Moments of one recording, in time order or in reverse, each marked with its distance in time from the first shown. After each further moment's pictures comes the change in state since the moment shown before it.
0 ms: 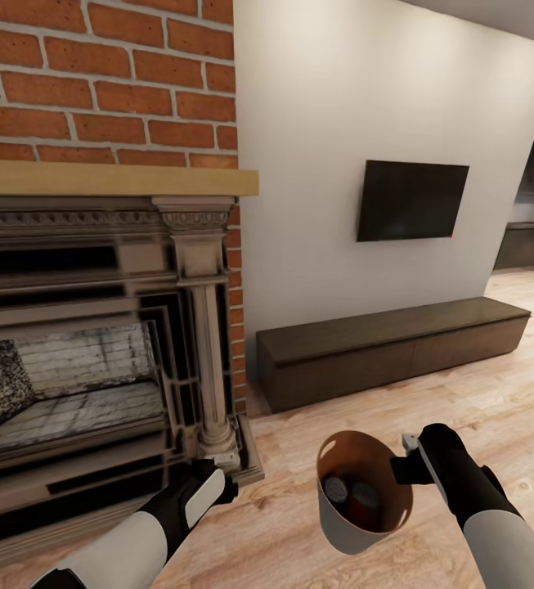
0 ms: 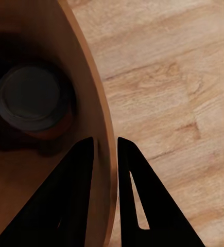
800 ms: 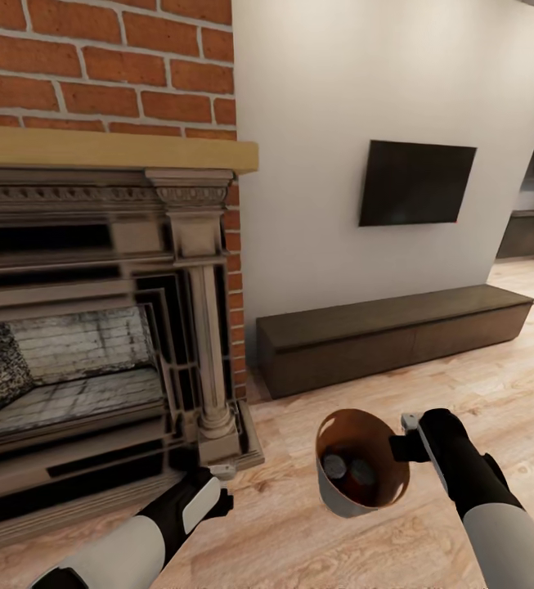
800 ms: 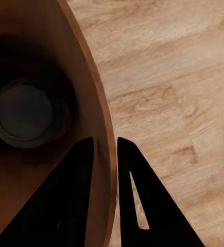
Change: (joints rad) left arm 0.001 0.002 0.003 0.071 0.006 0.002 -0.025; right arm -0.010 0.004 0.000 -0.119 0.009 -0.001 0.000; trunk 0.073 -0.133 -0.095
